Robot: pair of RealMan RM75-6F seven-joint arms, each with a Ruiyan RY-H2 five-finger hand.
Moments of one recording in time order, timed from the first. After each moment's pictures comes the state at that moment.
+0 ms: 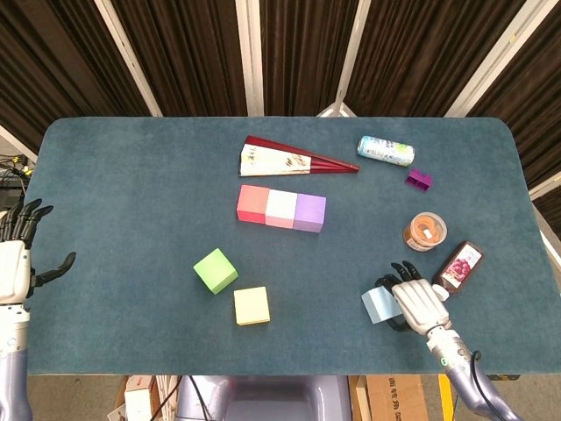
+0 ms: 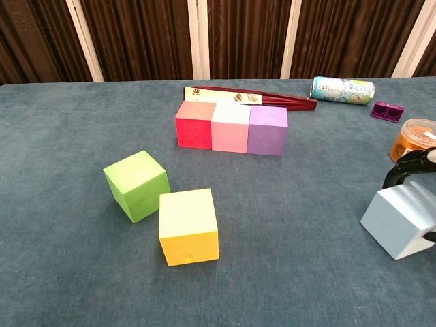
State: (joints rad) left arm -0.21 -1.32 -0.21 -1.49 1.36 1.52 -0.12; right arm 0.41 -1.21 0.01 -1.82 -1.26 1.04 -0.36
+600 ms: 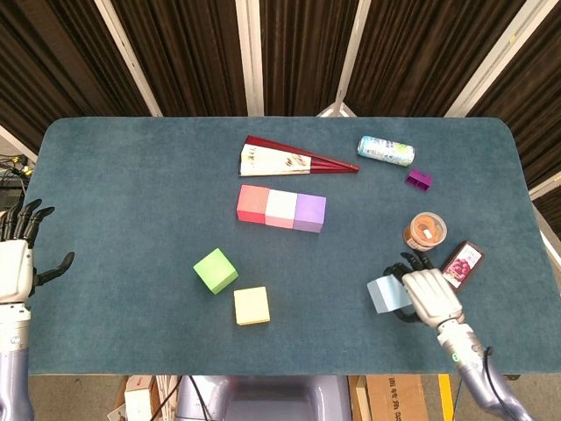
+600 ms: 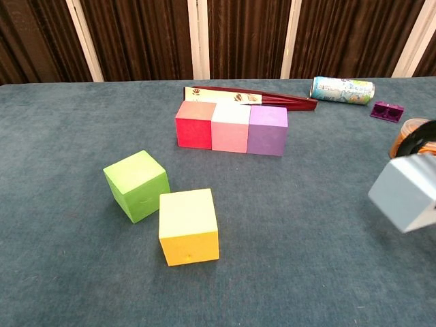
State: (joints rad) left arm -0.21 -1.33 -0.21 -1.46 1.35 1.52 -0.01; right arm 0.42 -1.07 0.06 -1.95 -1.22 1.07 -0.35
